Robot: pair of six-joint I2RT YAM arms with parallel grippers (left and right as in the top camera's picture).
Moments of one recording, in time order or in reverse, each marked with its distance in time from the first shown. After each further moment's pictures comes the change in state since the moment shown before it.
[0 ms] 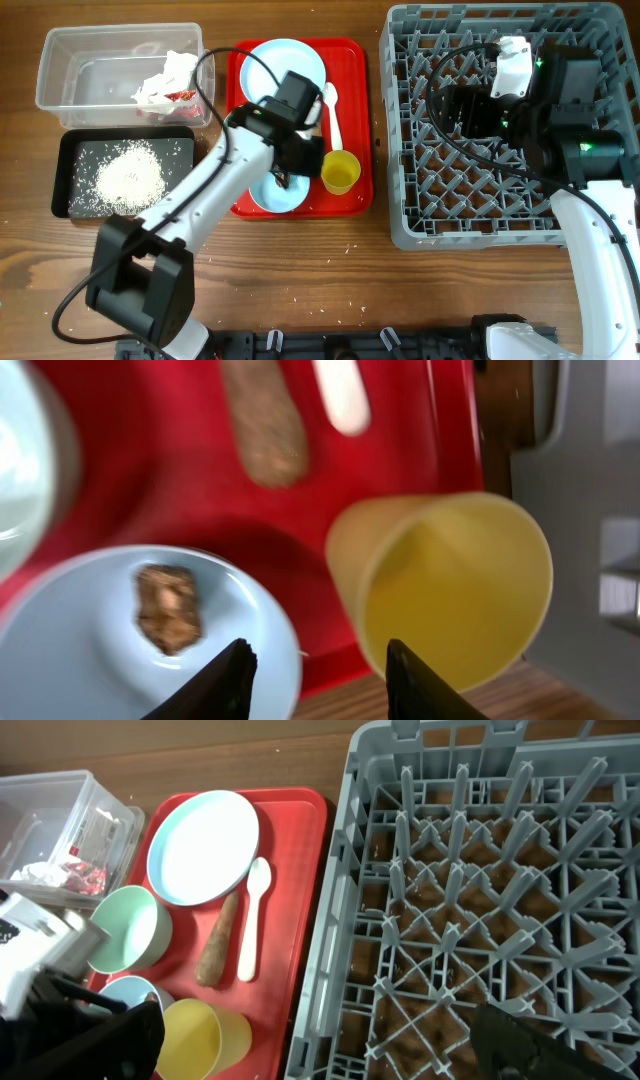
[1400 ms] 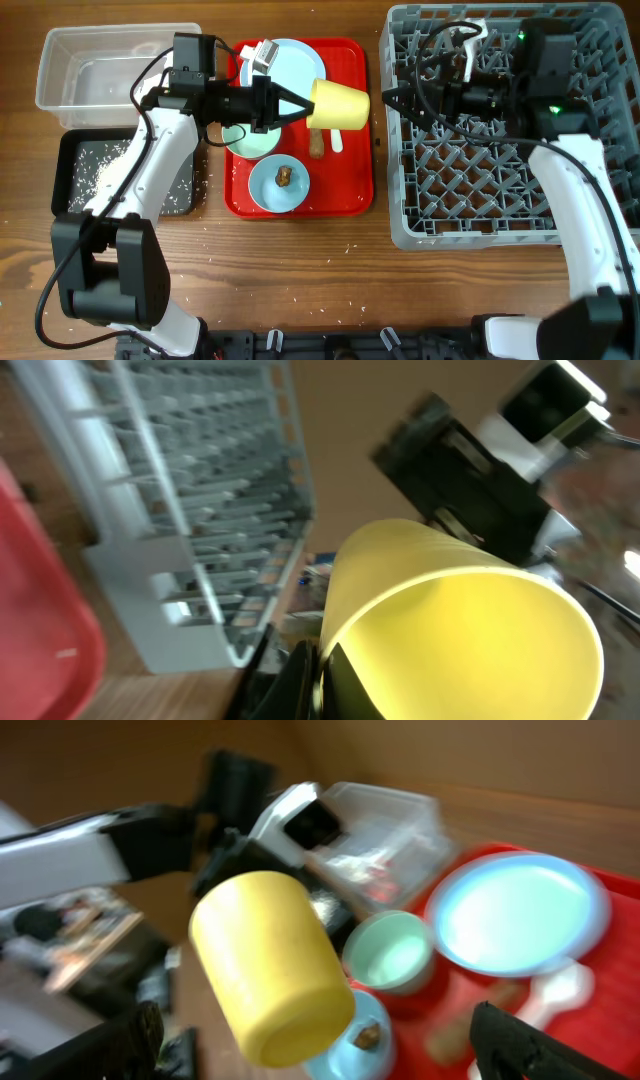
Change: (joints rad) left arm 0.389 0.008 -0.011 0.391 1.234 -0.130; right arm -0.002 0.225 0.005 0.337 -0.900 -0.097
